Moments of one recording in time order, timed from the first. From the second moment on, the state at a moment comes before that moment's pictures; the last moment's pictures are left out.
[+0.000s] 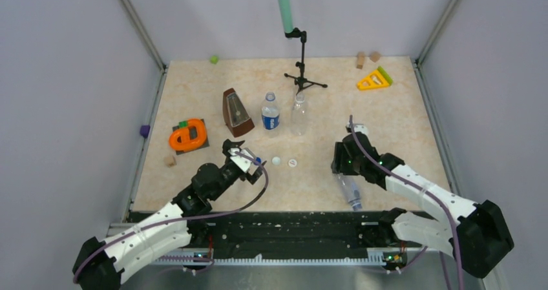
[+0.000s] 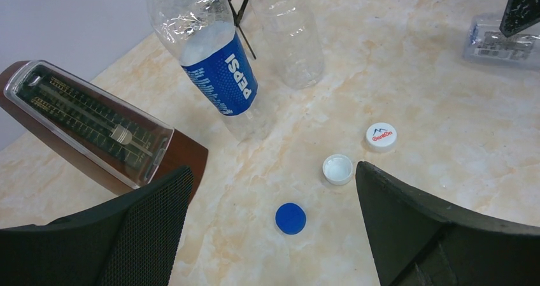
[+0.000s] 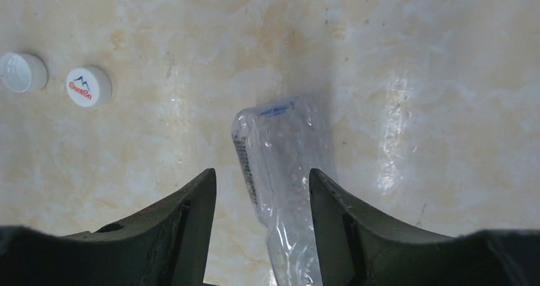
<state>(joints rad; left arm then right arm) -0.79 0.61 0.23 0.32 -0.08 0.28 0.60 1.04 0.60 -0.46 0.19 0.56</state>
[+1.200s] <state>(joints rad) -0.79 0.57 0.23 0.32 -0.09 0.29 0.69 1.18 0.55 -0.46 0.18 0.60</state>
